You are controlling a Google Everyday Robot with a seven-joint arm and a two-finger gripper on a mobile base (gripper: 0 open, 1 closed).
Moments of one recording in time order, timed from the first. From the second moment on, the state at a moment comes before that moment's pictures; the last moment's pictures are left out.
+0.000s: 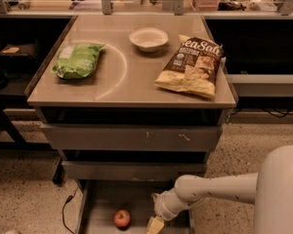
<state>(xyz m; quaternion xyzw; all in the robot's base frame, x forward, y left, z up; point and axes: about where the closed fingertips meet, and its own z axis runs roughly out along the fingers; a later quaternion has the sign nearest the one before) 0.412 -0.008 0.317 -0.56 0.76 0.29 0.16</state>
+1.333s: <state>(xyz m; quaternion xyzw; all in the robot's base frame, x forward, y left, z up) 0.443 0.067 0.215 -0.59 0.71 0.31 0.21</state>
